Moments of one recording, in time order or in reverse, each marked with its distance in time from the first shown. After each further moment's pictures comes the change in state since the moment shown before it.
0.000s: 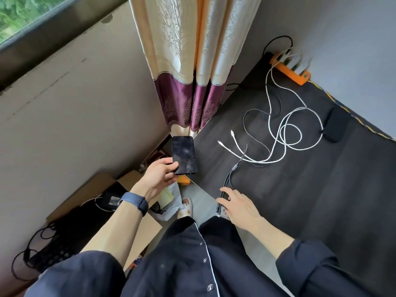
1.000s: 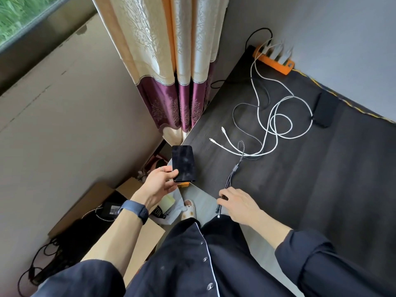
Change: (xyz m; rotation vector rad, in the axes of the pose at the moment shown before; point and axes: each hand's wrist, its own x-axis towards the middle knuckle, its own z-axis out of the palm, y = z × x) left_hand -0.010 -0.011 0.014 0.092 -0.005 -0.080; right_hand -0.010 0.003 -0.006 -0.039 0.000 -0.113
